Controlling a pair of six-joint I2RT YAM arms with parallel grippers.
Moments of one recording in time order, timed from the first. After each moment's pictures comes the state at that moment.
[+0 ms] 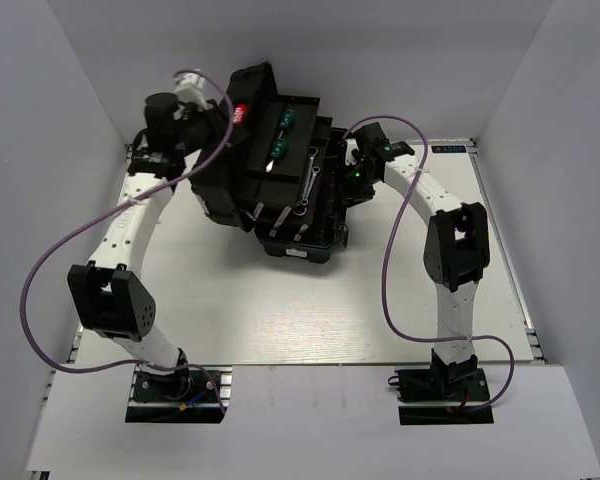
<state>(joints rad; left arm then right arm) -0.09 1.62 1.62 -0.26 0.46 -0.42 0.40 2.09 1.86 -0.82 -0.29 0.12</state>
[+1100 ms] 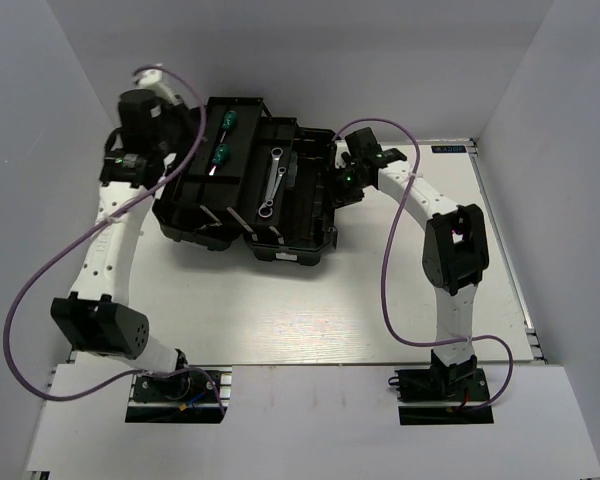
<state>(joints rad) -0.14 1.52 1.72 -0.50 0.18 -0.44 0.44 2.07 1.80 -0.72 -0.33 0.12</state>
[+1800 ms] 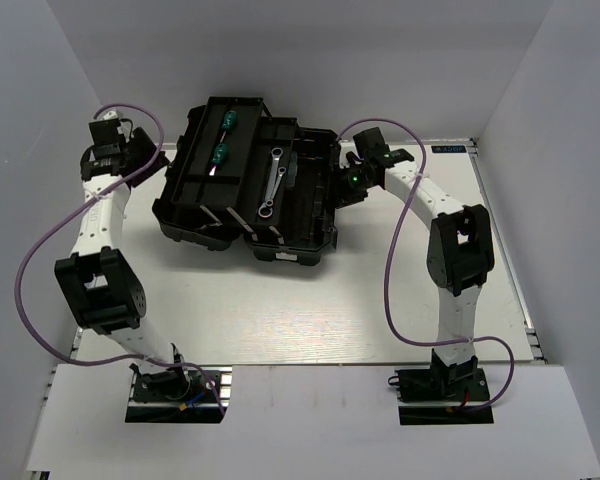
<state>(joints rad) 0.21 1.68 1.57 -0.50 0.14 -0.43 0.40 2.04 1.75 -0.70 -0.43 0.05</state>
